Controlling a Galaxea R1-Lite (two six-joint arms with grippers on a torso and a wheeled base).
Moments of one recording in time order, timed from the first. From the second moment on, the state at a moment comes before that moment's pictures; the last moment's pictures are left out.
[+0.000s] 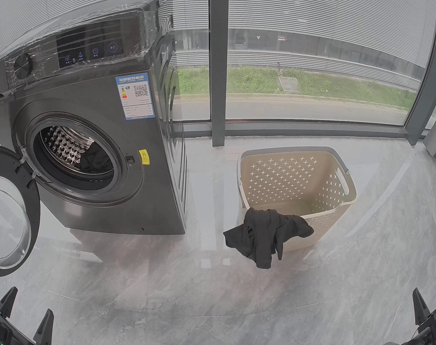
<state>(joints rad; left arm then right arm) -0.11 0.02 -0.02 0.01 0.02 -0.02 0.00 0.02 -0.02 0.01 0.00 -0.01</state>
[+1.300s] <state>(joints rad) -0.11 0.02 -0.02 0.01 0.02 -0.01 0.00 0.02 -0.02 -0.01 0.00 0.00</state>
